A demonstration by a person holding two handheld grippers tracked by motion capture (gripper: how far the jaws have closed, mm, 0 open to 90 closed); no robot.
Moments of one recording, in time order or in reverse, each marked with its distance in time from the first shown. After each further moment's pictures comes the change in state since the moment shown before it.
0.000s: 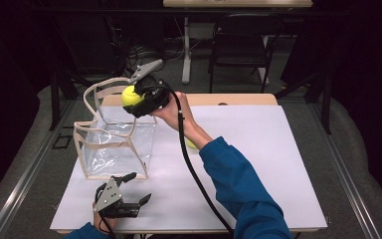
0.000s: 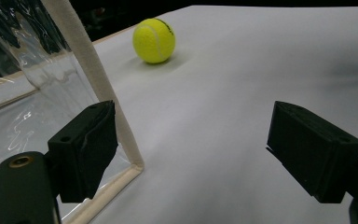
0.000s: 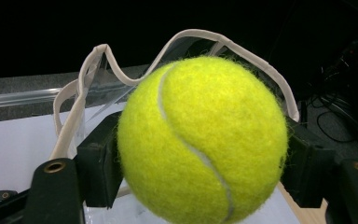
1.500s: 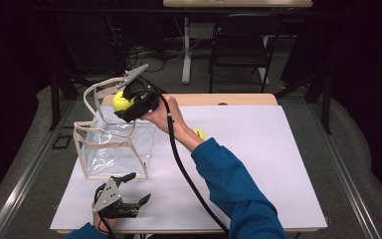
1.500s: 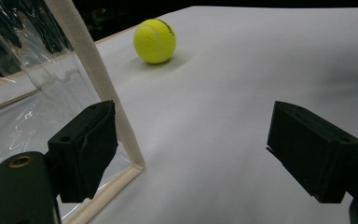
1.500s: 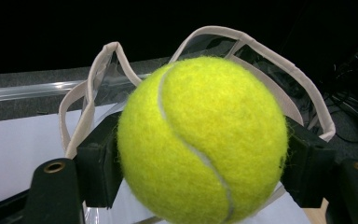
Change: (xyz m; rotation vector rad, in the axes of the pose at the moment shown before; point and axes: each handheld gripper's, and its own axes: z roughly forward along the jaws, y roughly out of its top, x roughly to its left) left arm 0.001 0.000 -0.002 0.002 0.000 0.004; right arm 0.013 0.006 0.025 0.030 0.025 -0.012
